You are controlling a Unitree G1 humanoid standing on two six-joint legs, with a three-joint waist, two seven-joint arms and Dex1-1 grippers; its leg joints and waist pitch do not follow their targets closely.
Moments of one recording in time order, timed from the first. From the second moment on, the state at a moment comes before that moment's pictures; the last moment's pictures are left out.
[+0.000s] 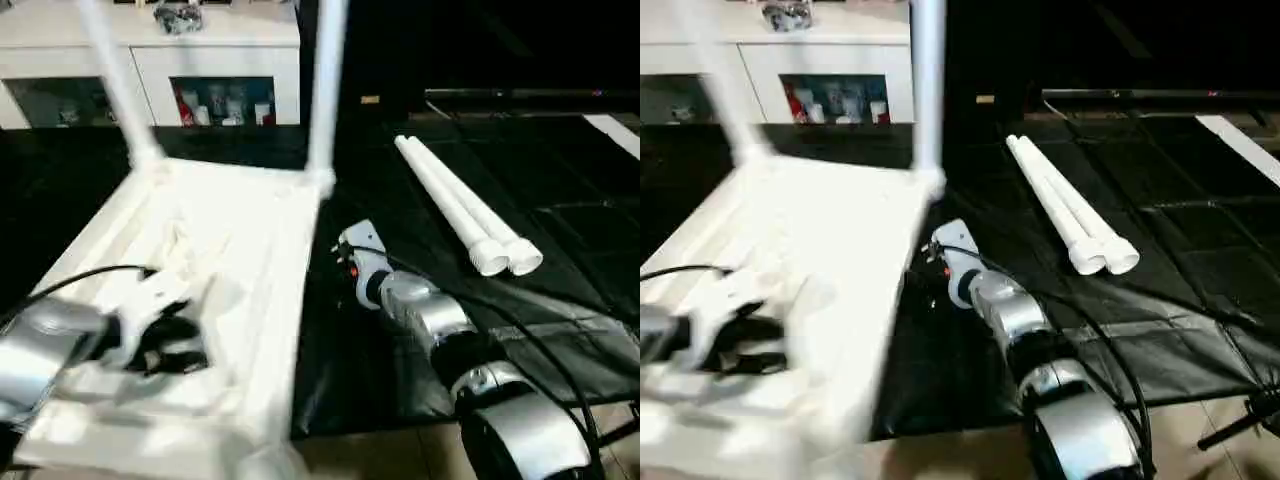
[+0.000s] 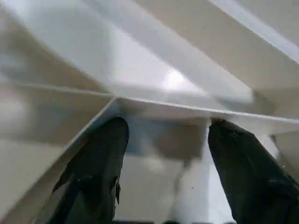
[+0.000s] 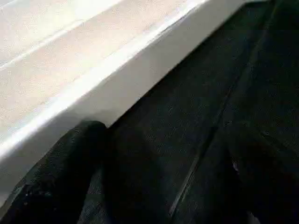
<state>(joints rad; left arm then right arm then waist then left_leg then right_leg) -0.32 0.70 -0.19 0.10 -0.09 0.69 -1.05 -0.75 0.00 0.11 0.99 0.04 0.15 0.44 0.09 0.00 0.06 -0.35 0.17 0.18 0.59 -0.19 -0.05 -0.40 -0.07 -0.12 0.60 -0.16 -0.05</state>
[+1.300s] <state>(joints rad) -0.41 0.54 -0.10 0.09 -0.23 0.43 -0.87 -1.00 -0.33 -0.06 1.19 0.02 0.20 0.25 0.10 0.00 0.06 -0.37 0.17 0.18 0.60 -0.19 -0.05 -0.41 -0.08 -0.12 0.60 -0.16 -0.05</state>
